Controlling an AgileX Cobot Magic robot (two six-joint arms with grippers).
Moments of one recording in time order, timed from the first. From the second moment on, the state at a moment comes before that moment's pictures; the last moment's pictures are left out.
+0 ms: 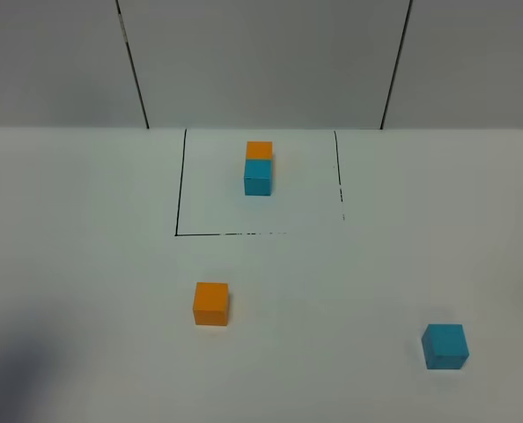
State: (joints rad) left arm -0.03 0.86 -0.93 0.18 1.00 0.03; right arm -0.03 -0.01 -0.50 0.01 1.06 0.14
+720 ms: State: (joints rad) left arm -0.03 0.07 -0.54 -0.05 1.02 -0.06; right arm -0.03 -0.01 -0.50 0.01 1.06 0.14
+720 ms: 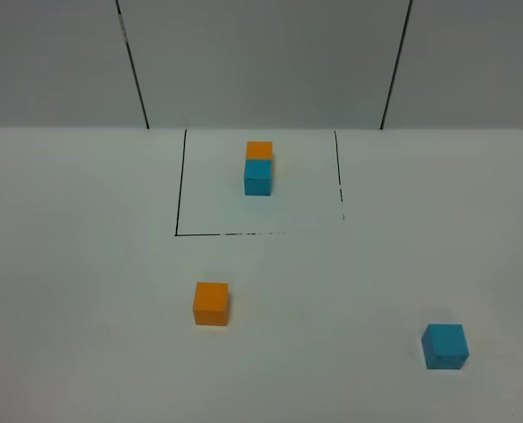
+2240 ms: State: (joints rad) left arm -0.03 0.00 -0.51 -0.15 1.04 0.11; right arm -0.03 -0.01 -0.50 0.01 1.06 0.14
